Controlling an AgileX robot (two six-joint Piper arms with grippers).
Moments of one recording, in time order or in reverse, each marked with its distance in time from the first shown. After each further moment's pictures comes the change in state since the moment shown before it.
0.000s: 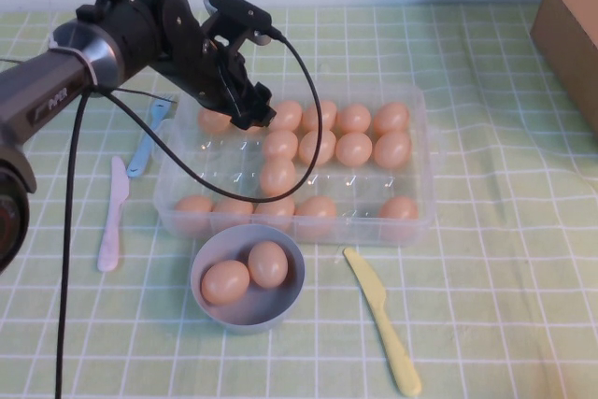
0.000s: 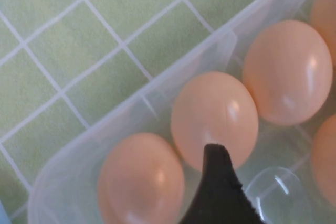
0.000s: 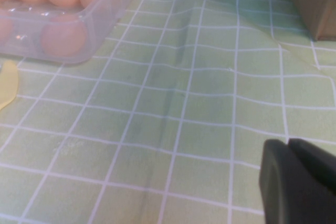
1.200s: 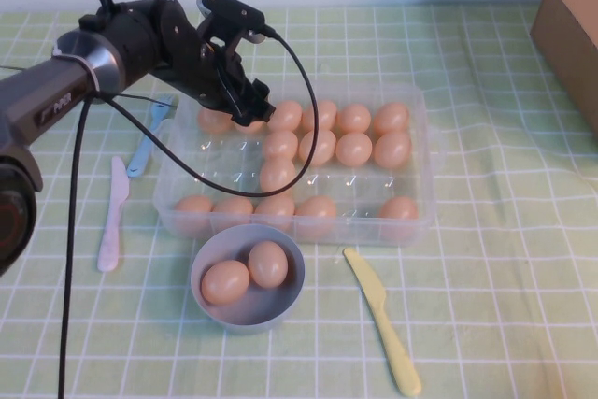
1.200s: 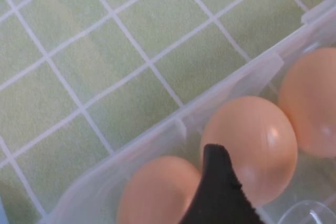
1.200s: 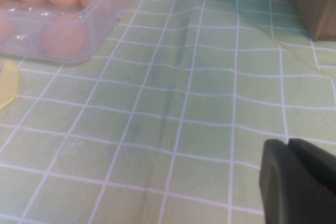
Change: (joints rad) right arm 0.000 0.000 0.000 0.000 0.000 0.000; left arm 0.015 0.036 0.000 -0.041 -0.089 0.000
